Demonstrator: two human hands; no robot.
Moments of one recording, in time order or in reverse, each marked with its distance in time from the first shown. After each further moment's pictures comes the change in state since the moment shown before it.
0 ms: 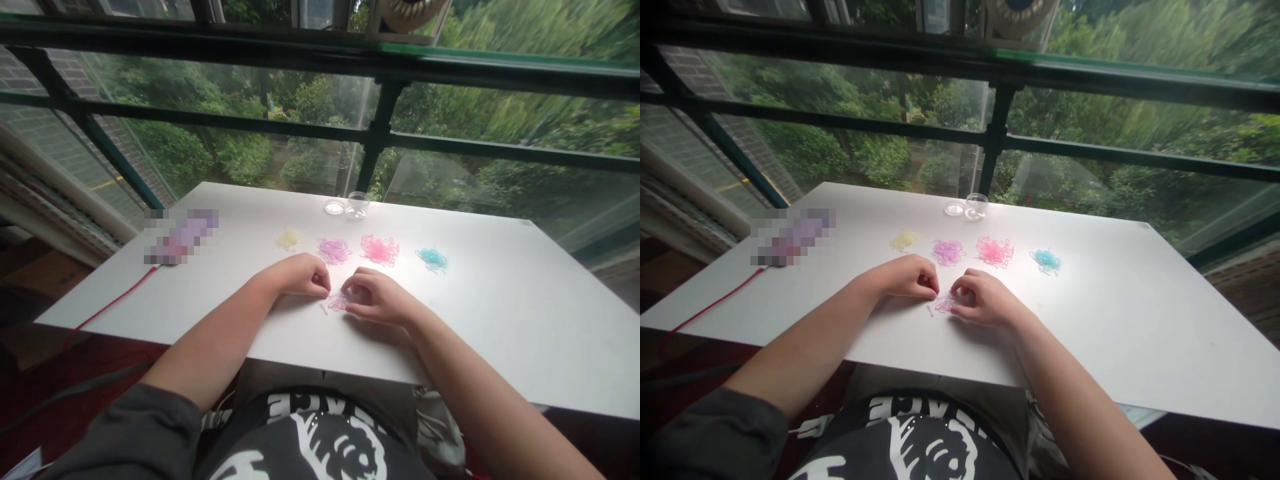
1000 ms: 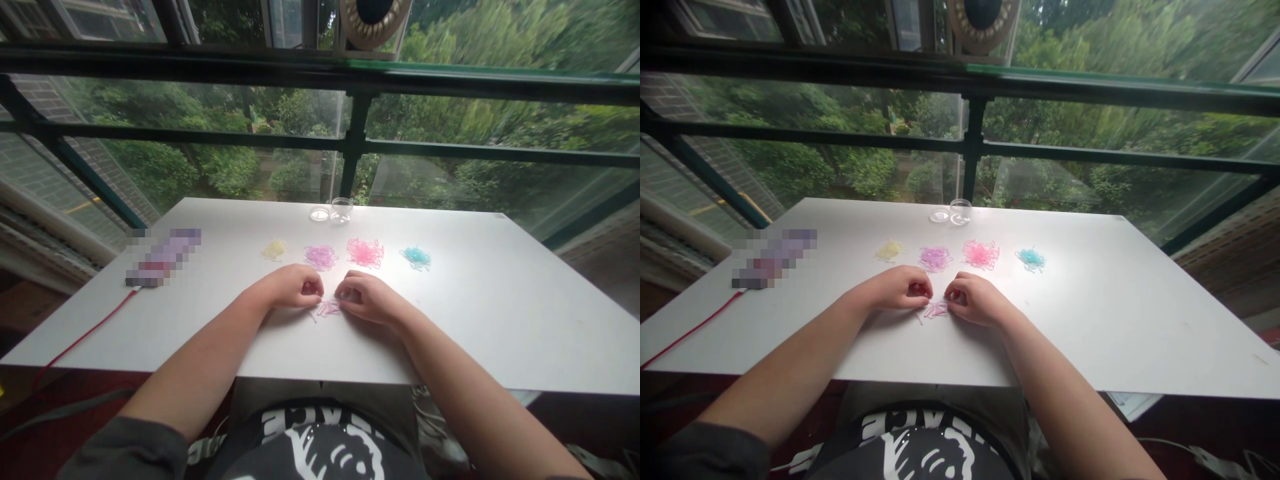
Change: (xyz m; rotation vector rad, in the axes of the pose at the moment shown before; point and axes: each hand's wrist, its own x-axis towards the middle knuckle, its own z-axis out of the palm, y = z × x) left_hand 0.001 0.007 0.003 0.079 0.043 0.039; right_hand -0.001 0.006 0.004 0.027 0.071 0.064
